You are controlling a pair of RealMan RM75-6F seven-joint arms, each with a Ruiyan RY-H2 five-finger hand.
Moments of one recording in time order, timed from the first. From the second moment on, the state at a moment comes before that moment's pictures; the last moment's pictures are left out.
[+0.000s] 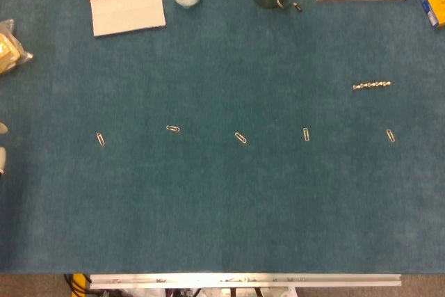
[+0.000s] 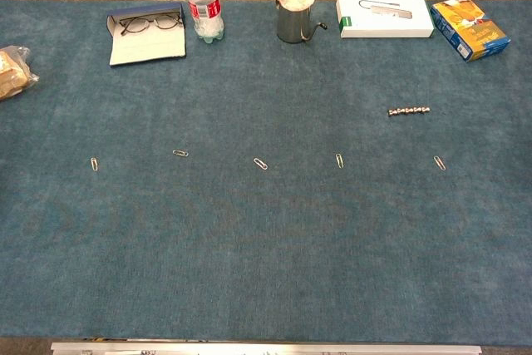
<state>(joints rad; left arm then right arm) -0.08 -1.13 -0.01 -1.61 1.47 1.43 0.06 0.13 -1.26 0.09 -1.51 -1.53 1.51 0.10</state>
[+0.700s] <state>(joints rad) -0.08 -1.13 0.00 -1.60 1.46 1.41 0.05 0.16 -1.25 0.11 -1.50 -1.50 1.45 0.08</state>
